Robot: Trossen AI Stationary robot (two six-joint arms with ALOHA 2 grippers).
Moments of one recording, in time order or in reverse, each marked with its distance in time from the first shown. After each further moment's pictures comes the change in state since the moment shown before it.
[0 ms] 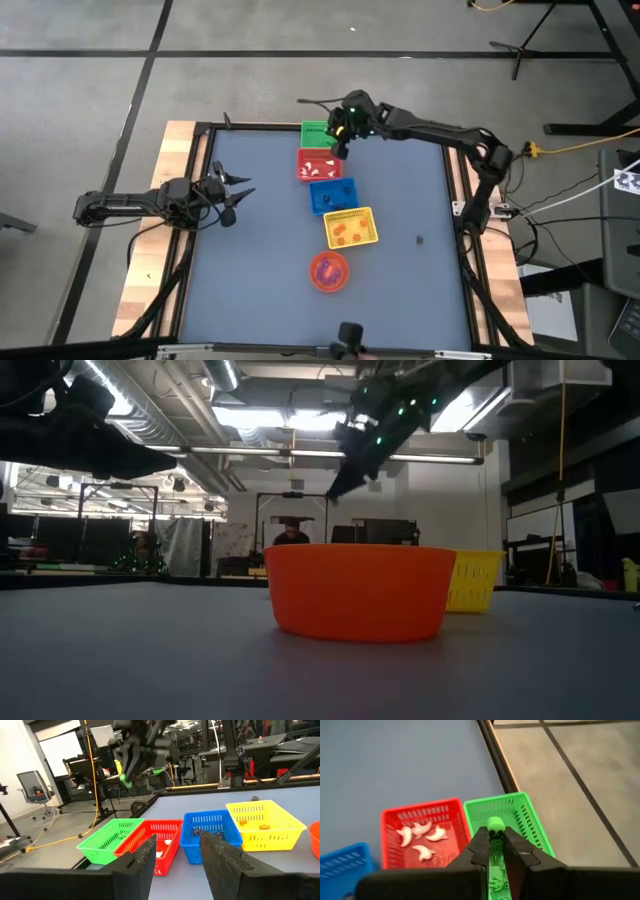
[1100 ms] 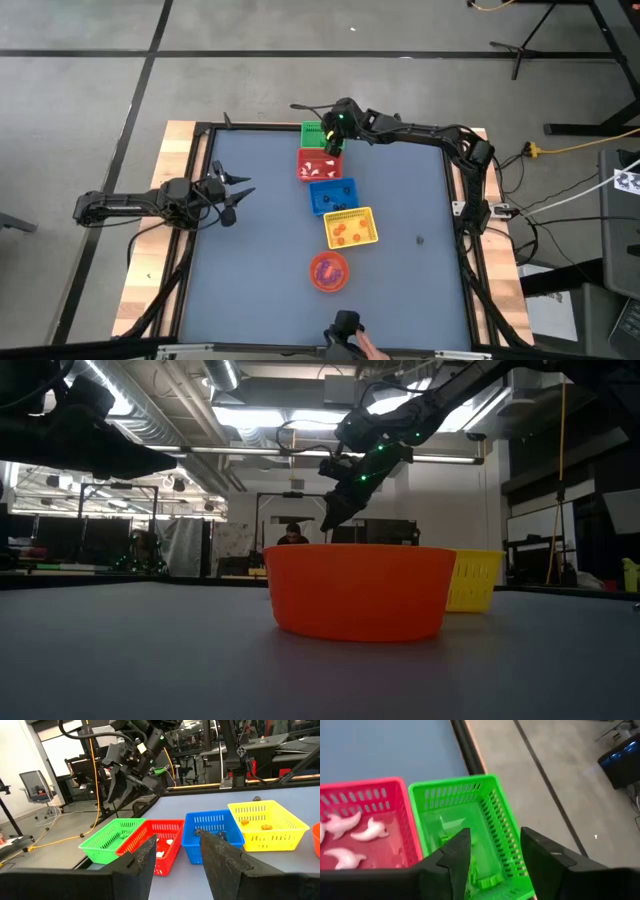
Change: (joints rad) left arm 0.000 0.000 0.000 0.002 -0.009 0.000; right arm -0.016 0.169 0.000 0.159 0.210 -0.091
